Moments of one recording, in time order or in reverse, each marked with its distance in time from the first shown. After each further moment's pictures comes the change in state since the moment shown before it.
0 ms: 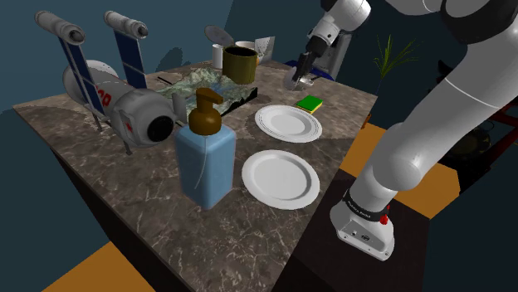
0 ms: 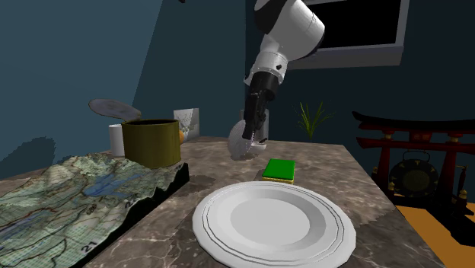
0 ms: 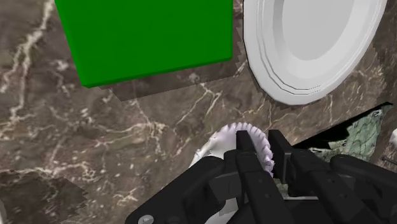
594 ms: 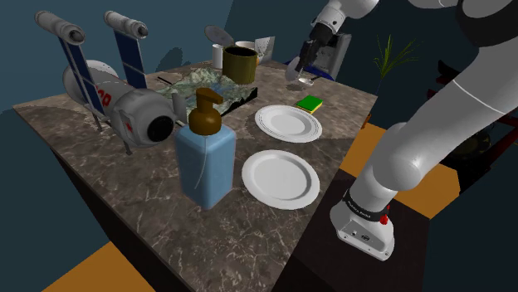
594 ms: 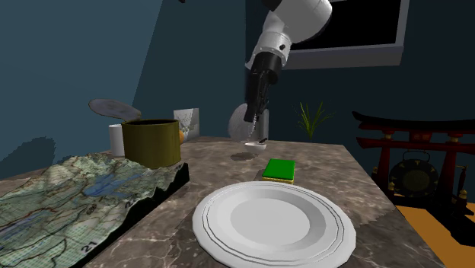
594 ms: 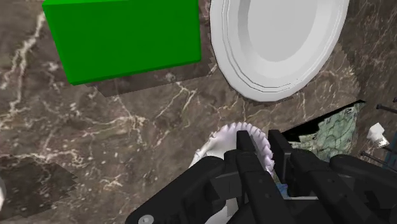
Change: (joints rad) arm 0.000 -0.070 0.029 0.044 -0.033 -0.077 0.080
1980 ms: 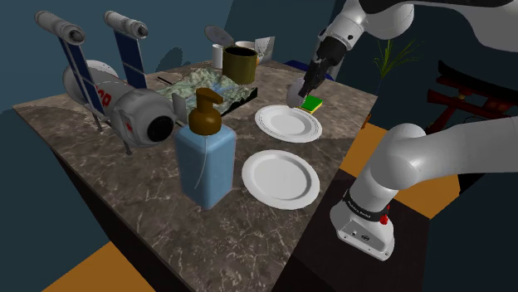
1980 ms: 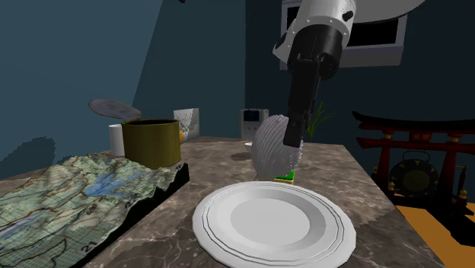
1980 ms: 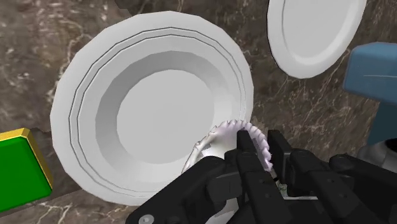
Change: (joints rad) arm -0.075 -0.622 0.350 -0.552 -0.033 0.090 0.349
